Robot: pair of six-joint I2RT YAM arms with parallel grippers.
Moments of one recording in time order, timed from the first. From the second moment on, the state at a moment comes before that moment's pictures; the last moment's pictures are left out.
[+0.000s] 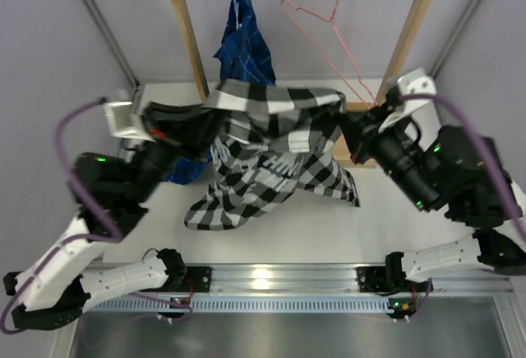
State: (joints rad) left arm -0.96 0.84 1.39 0.09 -0.04 -0.28; right arm 1.49 1.12 1.88 -0.59 0.90 -0.06
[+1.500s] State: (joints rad) left arm -0.93 1.24 0.92 -0.24 -0.05 -0.64; right arm 1.14 1.10 0.99 -0.60 0.40 0.23
